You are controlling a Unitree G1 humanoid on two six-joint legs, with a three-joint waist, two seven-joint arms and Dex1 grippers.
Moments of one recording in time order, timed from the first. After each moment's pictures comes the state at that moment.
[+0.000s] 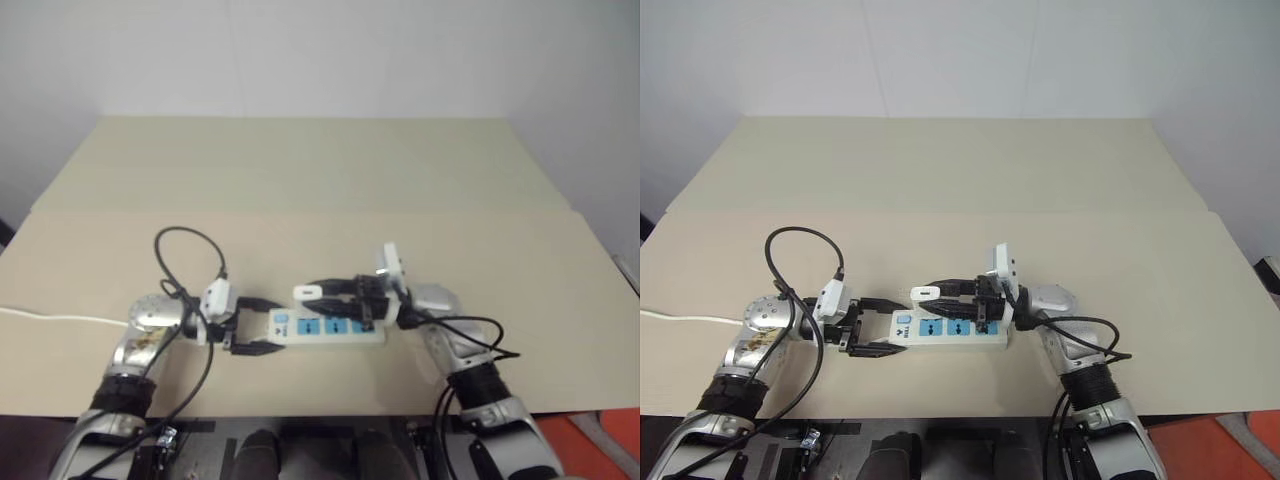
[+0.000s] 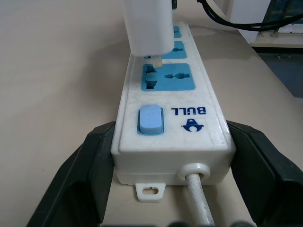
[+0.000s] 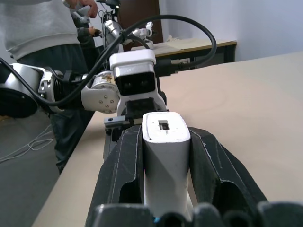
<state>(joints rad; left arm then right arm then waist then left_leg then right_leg) -0.38 0.57 -0.07 0.34 -0.32 -0.14 -1.51 -0.49 -0.25 0.18 0.21 0.44 0.07 1.26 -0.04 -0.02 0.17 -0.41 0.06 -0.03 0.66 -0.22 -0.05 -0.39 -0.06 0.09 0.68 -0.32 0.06</state>
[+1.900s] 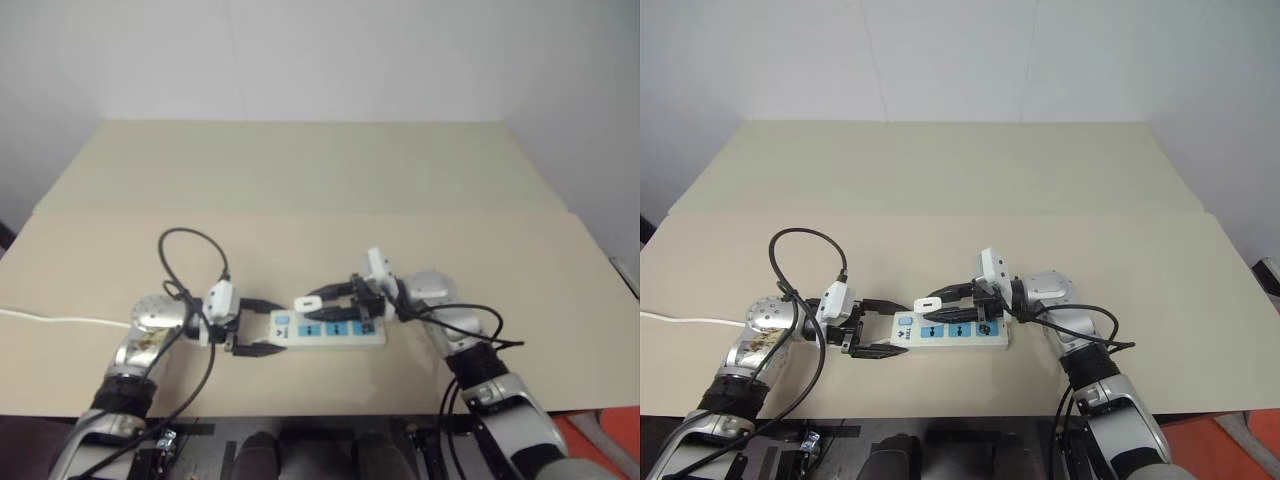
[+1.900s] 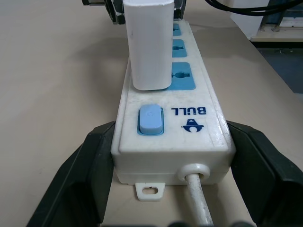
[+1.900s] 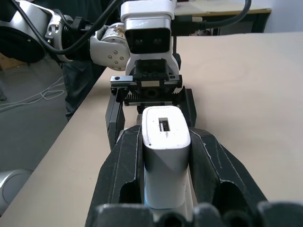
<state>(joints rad) -0.38 0.57 -0.09 0.34 -0.31 -0.15 -1.48 -0.60 -0.32 0.27 0.33 0.32 0.01 1.33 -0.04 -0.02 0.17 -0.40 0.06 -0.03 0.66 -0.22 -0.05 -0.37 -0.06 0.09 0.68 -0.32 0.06</state>
